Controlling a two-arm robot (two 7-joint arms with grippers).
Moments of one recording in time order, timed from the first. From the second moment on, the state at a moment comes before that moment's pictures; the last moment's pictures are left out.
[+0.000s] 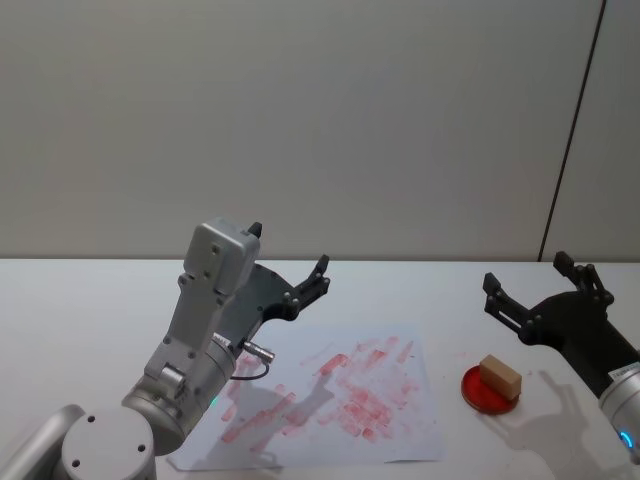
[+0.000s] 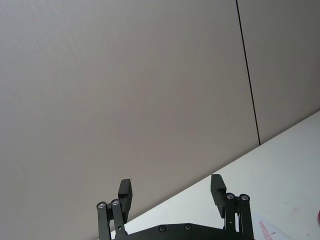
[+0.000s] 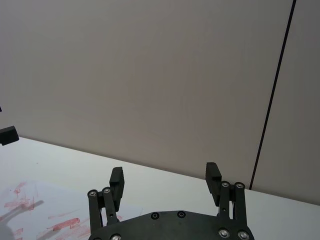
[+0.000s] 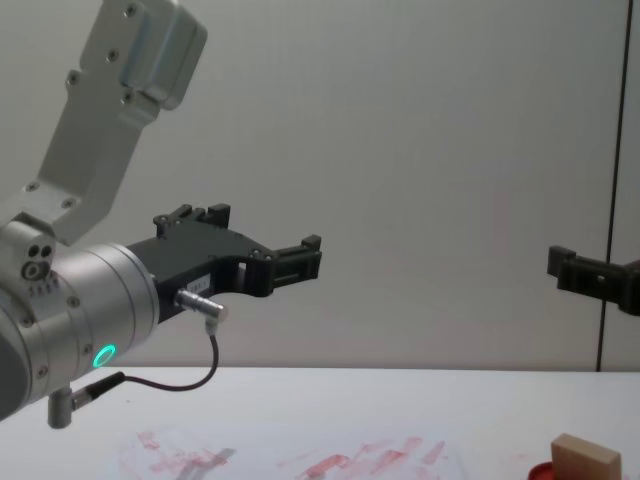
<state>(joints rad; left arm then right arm) -0.24 0.38 0.45 -1.63 -0.20 0.01 -0.01 -0.01 0.34 -0.23 -1.77 0.29 0.03 0.07</state>
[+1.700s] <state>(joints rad) -0.24 0.38 0.45 -1.63 -0.20 0.01 -0.01 0.06 0.38 -0.21 -1.57 0.21 0.05 0.33</state>
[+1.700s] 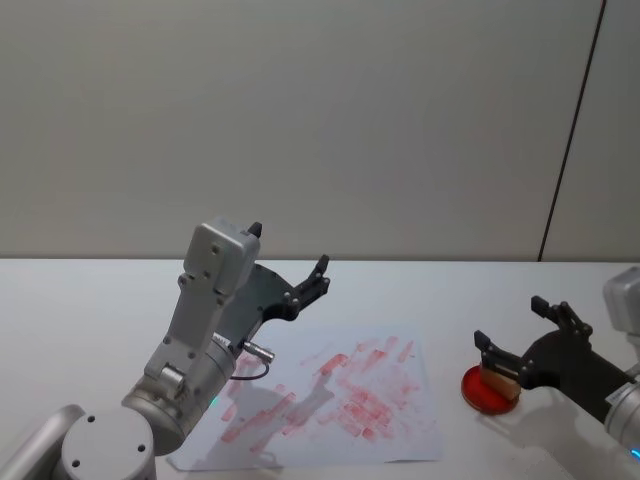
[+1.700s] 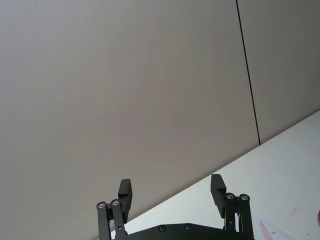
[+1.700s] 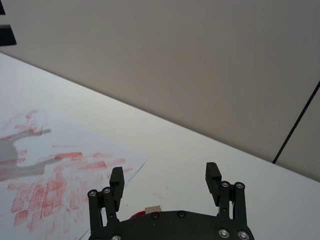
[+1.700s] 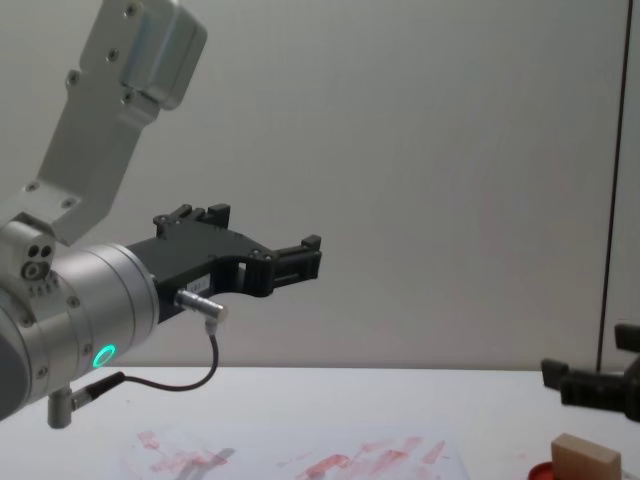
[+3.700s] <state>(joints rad) -0.24 0.38 0.45 -1.63 -0.20 0.01 -0.01 0.12 0.39 -0.22 -1.41 0.23 0.09 0.47</state>
